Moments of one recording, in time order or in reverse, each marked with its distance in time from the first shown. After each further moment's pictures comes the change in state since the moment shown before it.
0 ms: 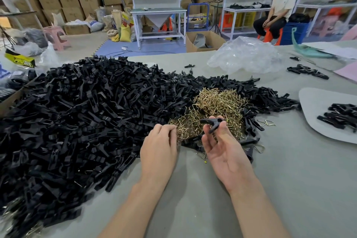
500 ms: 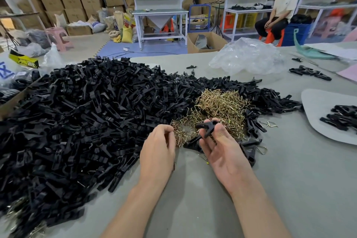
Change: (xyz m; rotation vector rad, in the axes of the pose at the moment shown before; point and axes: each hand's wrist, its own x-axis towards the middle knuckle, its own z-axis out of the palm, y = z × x) left_hand -0.003 -0.007 -0.007 -0.144 -0.022 -0.084; right_hand -0.003 0.002 0.006 -0.135 -0.044 0.041
